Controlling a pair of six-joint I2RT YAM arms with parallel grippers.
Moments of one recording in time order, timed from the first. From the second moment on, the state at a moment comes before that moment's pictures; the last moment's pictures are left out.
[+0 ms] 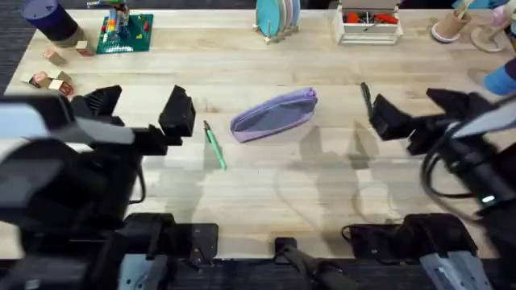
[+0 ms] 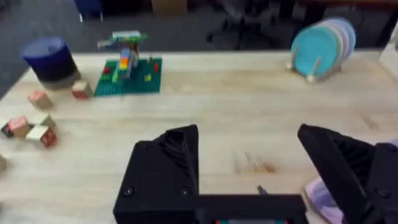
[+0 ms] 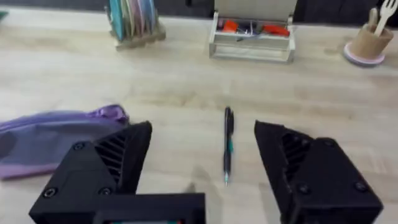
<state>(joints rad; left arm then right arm) 0.00 0.13 0.35 -0.39 -0.03 0.01 0.00 0.27 0.35 -0.38 -0.10 -0.02</state>
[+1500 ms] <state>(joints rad) 0.00 0.85 1.00 -0.97 0.51 0.78 0.00 1.07 1.15 -0.91 -0.13 -0.11</state>
